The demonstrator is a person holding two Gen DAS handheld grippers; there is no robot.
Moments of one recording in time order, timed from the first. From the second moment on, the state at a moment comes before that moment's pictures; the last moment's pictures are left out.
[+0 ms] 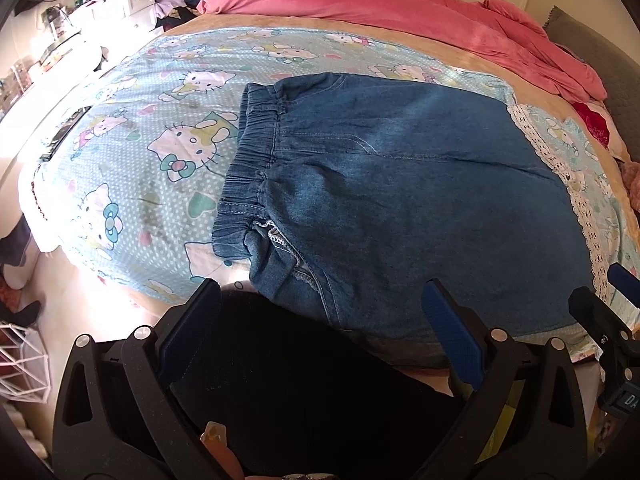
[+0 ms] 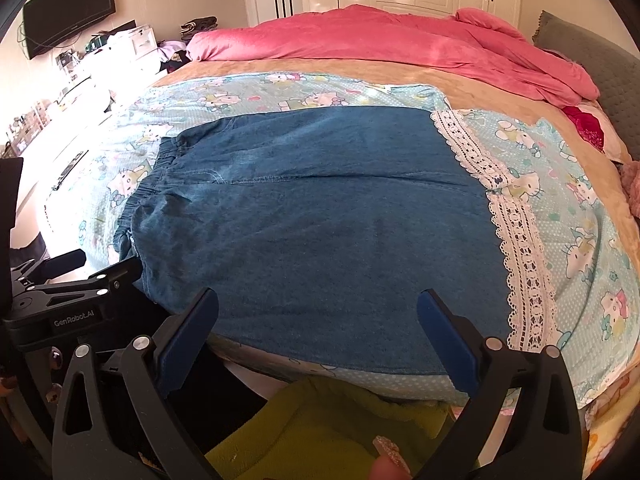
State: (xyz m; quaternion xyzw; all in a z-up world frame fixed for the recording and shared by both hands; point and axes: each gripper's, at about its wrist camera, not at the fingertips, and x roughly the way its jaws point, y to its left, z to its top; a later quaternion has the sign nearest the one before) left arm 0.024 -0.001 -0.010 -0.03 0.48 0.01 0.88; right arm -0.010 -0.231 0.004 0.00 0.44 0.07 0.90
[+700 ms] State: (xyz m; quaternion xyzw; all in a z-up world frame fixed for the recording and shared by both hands) left arm 0.090 0.031 -0.009 -0.04 0.48 0.04 0.87; right arm 0.072 -0.214 0.003 -0.04 0.44 0.13 0.89
